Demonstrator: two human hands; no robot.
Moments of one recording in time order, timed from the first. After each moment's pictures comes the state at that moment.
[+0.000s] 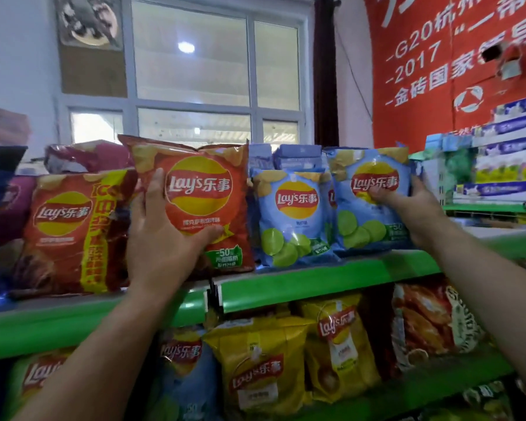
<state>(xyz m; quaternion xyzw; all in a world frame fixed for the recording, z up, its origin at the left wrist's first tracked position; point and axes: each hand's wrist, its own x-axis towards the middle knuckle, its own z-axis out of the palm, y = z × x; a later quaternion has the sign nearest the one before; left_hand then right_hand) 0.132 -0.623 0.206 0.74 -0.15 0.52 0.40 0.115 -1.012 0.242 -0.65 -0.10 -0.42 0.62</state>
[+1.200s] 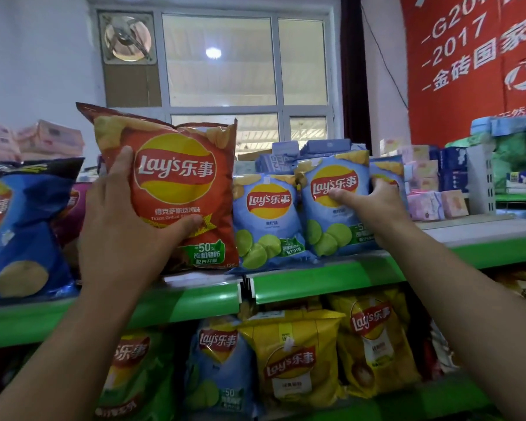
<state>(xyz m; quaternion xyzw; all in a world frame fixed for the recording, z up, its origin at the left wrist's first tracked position) 0.073 -0.558 0.223 0.74 -0.09 0.59 0.31 0.140 -0.907 0.236 -0.69 -0.08 -0.41 0.59</state>
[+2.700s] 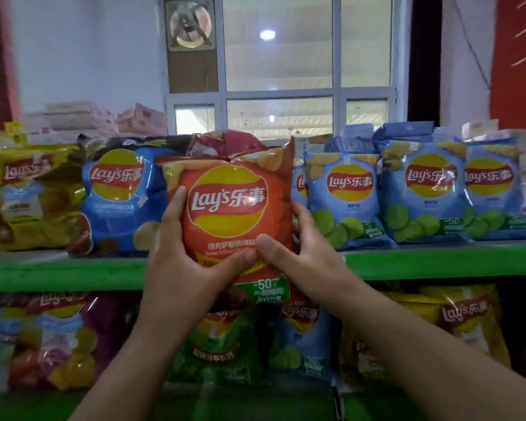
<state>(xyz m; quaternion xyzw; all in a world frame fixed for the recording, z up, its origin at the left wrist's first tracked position) 0.023 -0.477 0.153 0.73 -0.15 0.47 0.47 0.066 -0.665 0.167 -0.75 -0.31 -0.19 0.55</state>
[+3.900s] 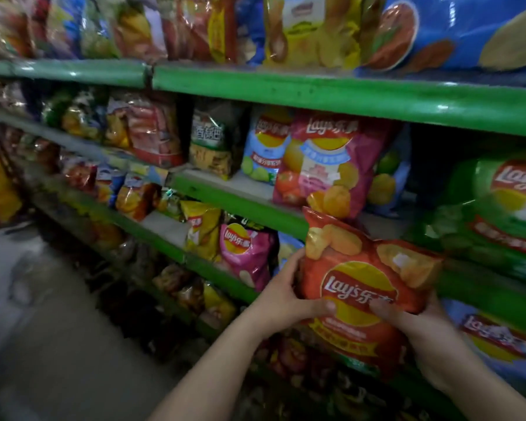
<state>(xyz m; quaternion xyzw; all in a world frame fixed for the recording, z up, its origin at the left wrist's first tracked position) -0.044 -0.230 -0.125 0.73 0.02 0.07 0.68 0.035 -0.448 -0.108 -0.65 -0.12 0.19 0.73</state>
